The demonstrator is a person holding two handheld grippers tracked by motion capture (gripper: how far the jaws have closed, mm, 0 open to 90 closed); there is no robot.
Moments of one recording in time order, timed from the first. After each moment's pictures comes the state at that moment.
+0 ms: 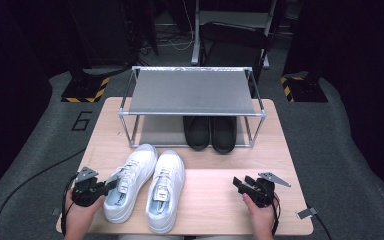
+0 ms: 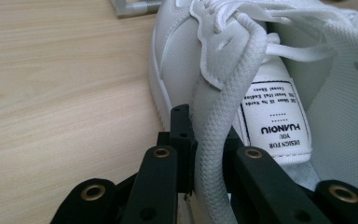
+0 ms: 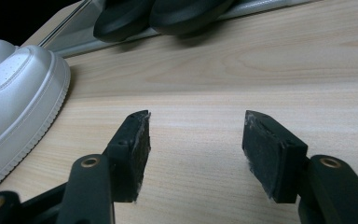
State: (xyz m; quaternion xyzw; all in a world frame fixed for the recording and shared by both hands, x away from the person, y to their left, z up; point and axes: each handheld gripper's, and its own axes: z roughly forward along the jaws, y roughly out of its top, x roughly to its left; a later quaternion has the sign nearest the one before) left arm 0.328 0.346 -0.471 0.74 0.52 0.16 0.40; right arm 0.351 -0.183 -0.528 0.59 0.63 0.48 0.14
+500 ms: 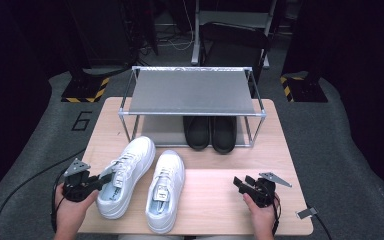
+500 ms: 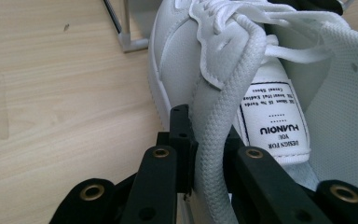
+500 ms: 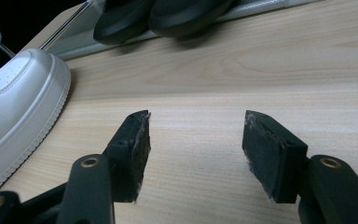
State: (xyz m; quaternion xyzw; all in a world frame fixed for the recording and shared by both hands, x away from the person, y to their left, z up) left arm 0.324 0.349 -0.425 0.74 0.51 0.18 0.40; right arm 0.351 -0.184 -0.527 0.59 0.63 0.49 0.14
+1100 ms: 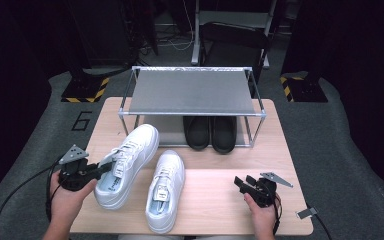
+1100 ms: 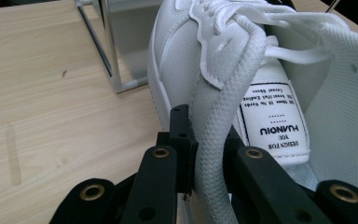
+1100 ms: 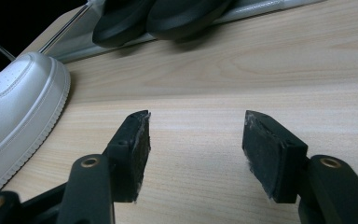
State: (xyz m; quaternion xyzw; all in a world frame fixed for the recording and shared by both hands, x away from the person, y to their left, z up) left arm 0.333 0.338 -0.378 0.75 0.48 0.18 0.41; right arm 0.351 -0.187 -0.527 0.59 0.63 0.49 0.14
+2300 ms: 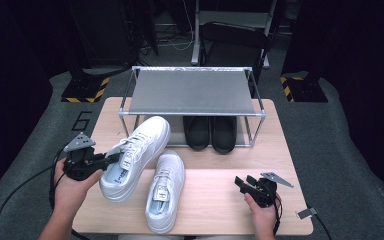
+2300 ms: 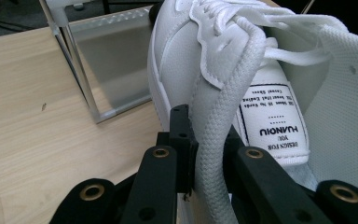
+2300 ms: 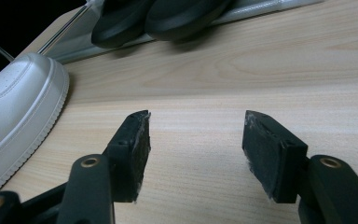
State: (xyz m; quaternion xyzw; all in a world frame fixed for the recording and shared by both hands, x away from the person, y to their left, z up) left arm 0.343 0.316 -0.341 0.77 0.45 0.17 0.42; right arm 0.350 -0.187 -0.526 0.59 0.62 0.49 0.14
